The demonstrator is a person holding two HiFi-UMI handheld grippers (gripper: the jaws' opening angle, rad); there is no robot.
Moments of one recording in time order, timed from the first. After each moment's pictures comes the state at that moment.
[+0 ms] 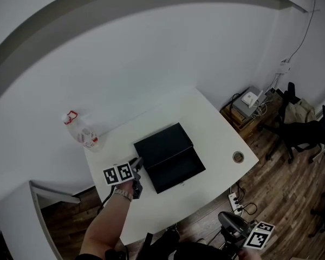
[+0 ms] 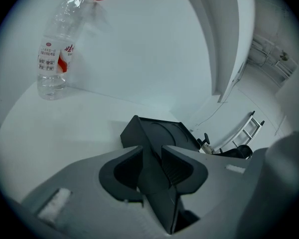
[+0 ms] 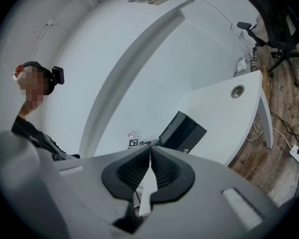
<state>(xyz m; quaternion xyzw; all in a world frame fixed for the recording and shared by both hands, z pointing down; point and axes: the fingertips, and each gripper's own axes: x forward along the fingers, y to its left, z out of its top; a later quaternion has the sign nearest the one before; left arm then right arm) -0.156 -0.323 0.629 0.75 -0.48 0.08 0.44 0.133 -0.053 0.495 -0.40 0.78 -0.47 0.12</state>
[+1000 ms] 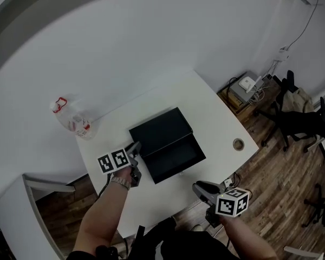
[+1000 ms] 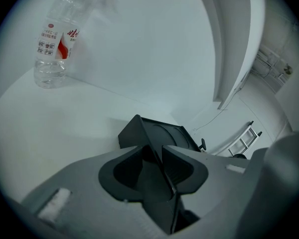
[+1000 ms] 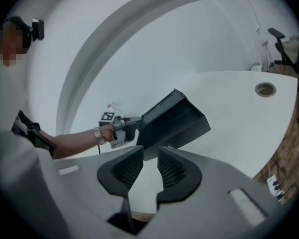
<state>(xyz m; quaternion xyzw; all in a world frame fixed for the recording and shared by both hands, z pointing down) -0.151 -0.338 0.638 0.74 -0.47 0.05 0.47 0.067 -0.141 0.594 -0.40 0.79 -0.45 -0.08</state>
